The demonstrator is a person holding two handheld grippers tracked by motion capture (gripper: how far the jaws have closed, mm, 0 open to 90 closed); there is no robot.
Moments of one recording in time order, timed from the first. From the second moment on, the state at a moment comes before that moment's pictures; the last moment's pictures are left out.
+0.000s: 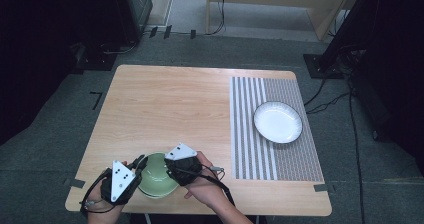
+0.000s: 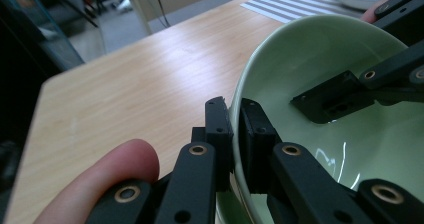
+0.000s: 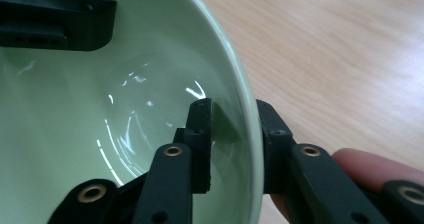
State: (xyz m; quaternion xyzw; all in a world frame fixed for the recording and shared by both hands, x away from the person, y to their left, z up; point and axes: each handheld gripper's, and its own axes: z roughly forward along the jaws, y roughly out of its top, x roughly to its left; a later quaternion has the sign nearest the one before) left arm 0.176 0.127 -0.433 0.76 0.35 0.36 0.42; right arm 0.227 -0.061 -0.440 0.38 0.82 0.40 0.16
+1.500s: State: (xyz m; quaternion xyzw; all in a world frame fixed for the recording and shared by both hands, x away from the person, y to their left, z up) left arm 0.180 0.171 -0.436 0.66 0.39 0.26 0.58; right arm 0.221 -0.098 -0.410 0.42 0.76 0.46 0.21
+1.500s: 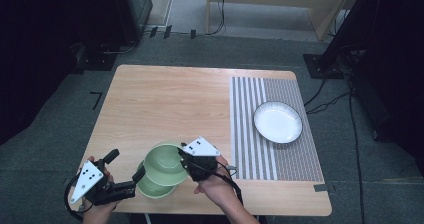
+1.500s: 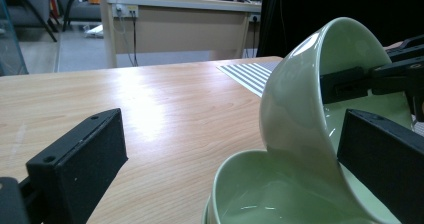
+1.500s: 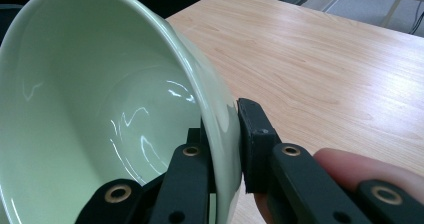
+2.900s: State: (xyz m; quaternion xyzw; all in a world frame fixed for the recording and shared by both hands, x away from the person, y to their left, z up) left arm 0.219 0.235 -0.495 0.66 0.55 0.29 0.42; right arm 0.227 -0.146 -0.403 0.46 0.73 0.47 0.22
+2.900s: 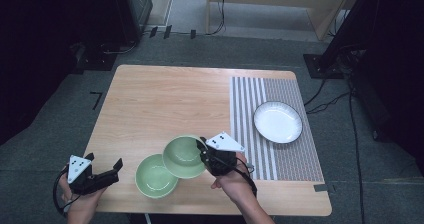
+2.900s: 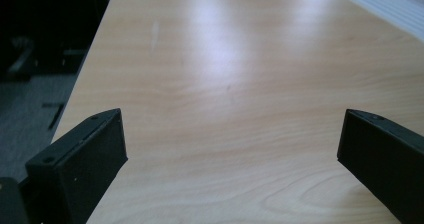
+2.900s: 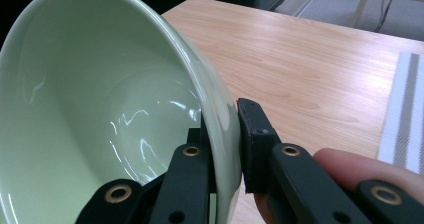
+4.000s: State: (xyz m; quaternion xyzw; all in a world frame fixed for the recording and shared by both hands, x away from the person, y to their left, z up) left arm 0.239 0.228 -0.519 0.72 0.58 0.24 0.30; right arm 0.247 -0.221 -0.382 0.52 0.66 0.49 0.24
